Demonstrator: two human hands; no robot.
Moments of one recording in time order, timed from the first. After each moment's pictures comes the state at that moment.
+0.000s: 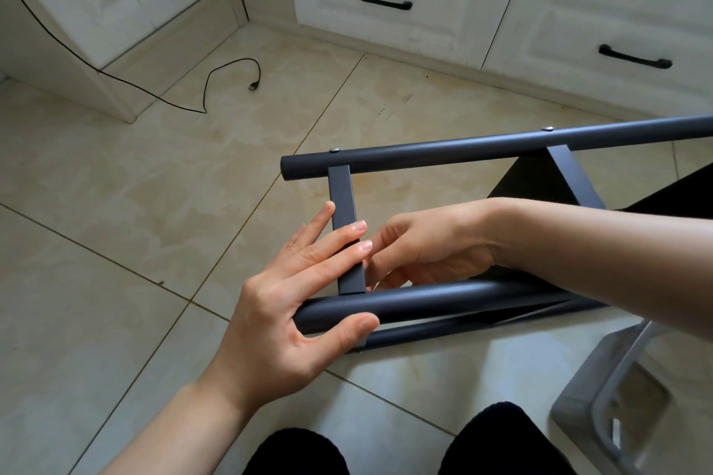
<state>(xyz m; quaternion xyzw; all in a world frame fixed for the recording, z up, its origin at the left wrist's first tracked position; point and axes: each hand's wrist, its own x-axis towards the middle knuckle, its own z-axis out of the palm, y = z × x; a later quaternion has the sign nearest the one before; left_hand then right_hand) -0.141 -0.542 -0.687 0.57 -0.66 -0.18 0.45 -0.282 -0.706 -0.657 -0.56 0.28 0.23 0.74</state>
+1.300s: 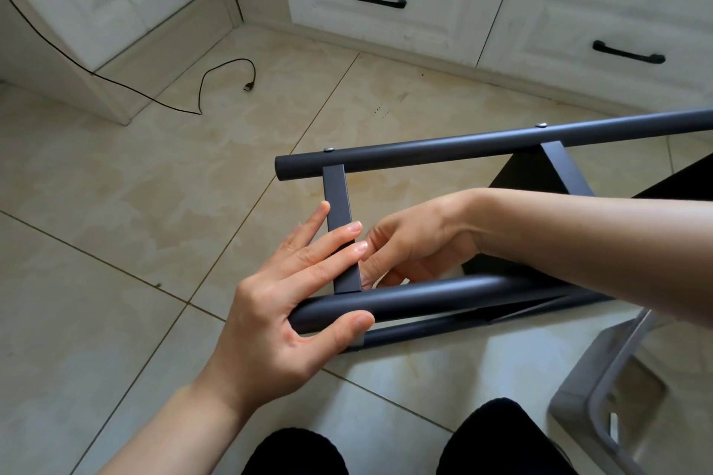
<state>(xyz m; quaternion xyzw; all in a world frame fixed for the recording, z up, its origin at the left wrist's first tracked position) -0.141 -0.542 -0.687 0.57 -0.66 -0.18 0.46 -0.275 -0.715 -0.665 -0.55 0.25 0.29 0.74</state>
